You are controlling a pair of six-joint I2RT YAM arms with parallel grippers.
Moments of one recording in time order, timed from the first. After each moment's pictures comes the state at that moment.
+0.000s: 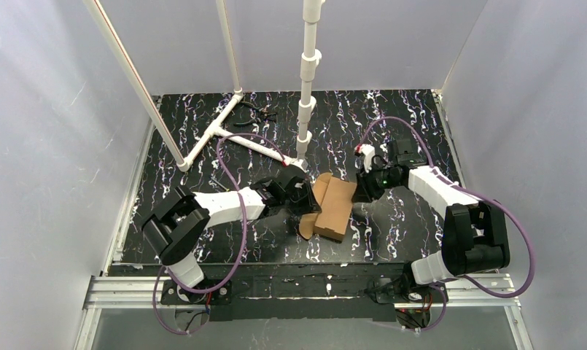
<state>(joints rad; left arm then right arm) -0.87 1.66 0.91 -0.01 0.11 -0.89 0.20 1.44 0.86 -0.56 -0.74 -0.45</state>
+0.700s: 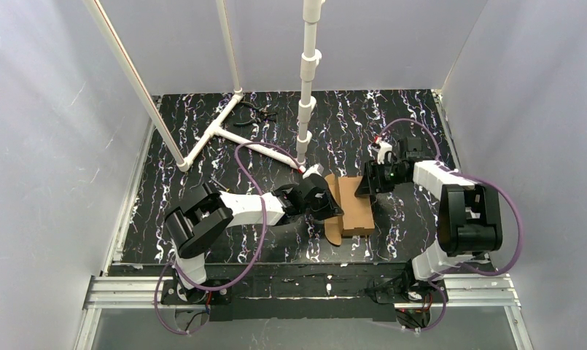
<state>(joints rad) -1.02 1.81 1.00 0.13 -0.01 -1.14 0.07 1.56 0.86 -0.43 -0.68 -0.12</state>
